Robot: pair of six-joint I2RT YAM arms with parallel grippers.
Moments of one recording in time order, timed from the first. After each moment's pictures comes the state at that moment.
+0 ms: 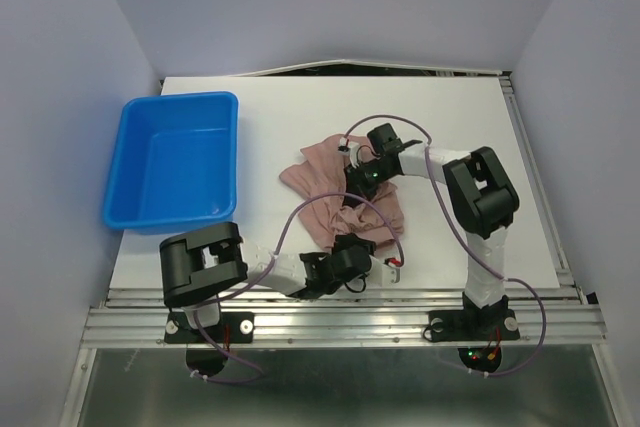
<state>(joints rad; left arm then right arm) -1.33 1.68 0.66 0.34 -0.48 0.68 0.45 2.06 1.33 -0.42 -0.79 -0.18</state>
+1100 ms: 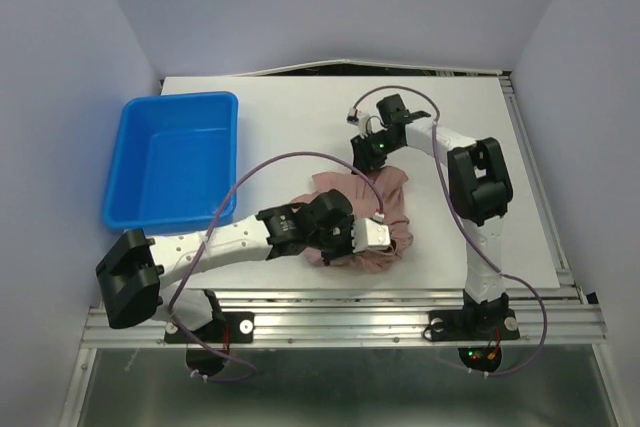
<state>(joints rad) -1.14 1.35 0.91 -0.37 0.21 0.36 0.35 2.17 1.70 -0.61 -0.69 -0.23</state>
